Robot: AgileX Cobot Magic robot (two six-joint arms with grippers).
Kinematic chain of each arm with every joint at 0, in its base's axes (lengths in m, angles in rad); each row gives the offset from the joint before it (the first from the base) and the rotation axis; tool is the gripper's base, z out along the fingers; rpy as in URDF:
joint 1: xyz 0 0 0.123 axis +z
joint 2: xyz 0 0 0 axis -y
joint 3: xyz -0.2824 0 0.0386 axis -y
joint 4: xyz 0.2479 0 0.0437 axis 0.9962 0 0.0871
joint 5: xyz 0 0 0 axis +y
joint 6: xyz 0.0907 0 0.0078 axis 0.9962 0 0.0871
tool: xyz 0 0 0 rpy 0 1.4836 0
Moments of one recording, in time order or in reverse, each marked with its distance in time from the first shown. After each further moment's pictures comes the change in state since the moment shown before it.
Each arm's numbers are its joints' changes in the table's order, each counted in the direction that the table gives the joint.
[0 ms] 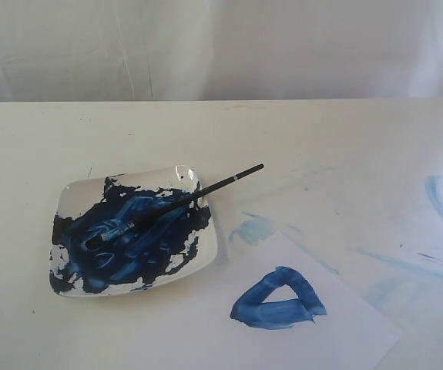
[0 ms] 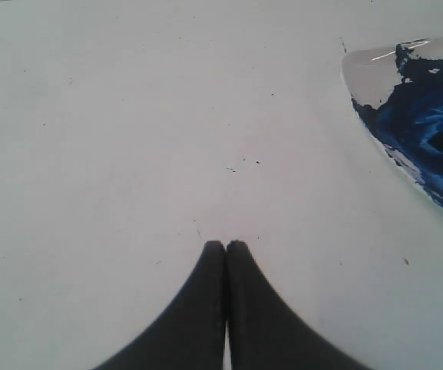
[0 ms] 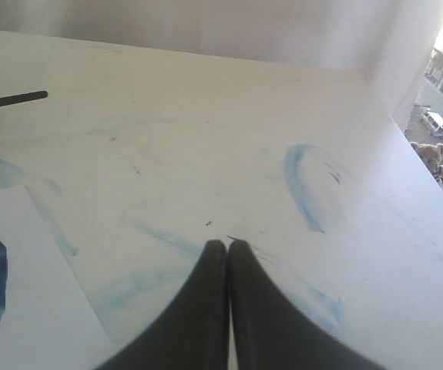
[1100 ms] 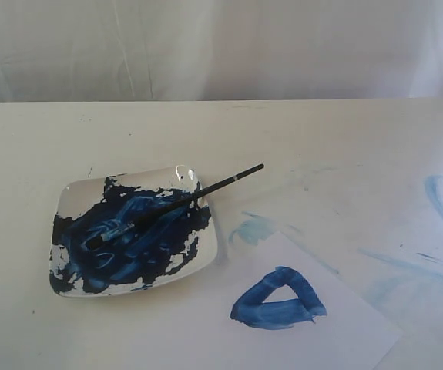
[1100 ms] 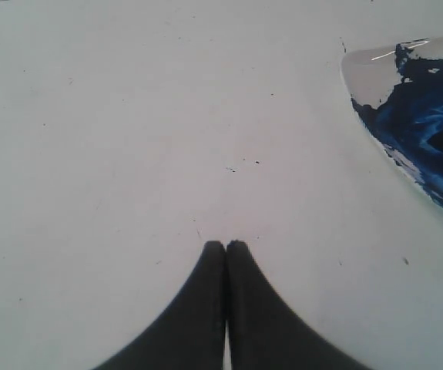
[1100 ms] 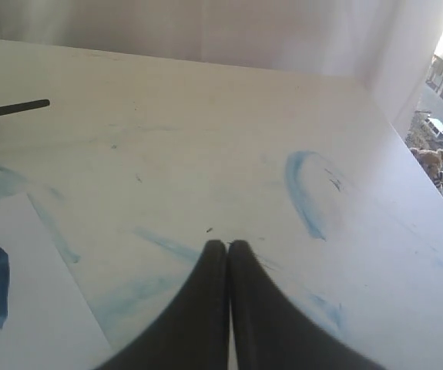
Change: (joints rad) left arm 0.000 0.000 0.000 0.000 0.000 0.000; right arm 0.000 0.015 0.000 0.003 0.000 0.000
